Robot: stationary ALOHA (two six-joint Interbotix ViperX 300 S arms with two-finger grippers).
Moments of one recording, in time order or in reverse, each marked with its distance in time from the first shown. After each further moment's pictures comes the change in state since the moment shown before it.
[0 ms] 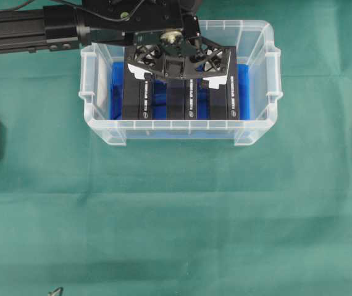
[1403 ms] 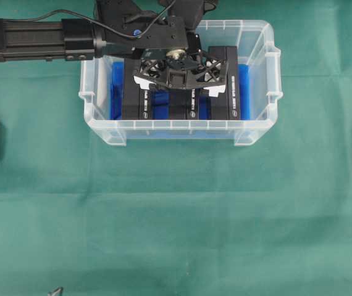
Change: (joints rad) left arm 0.002 0.058 0.072 0.009 -0.121 -0.025; right arm 0.000 0.000 0.002 0.000 -0.009 0.000
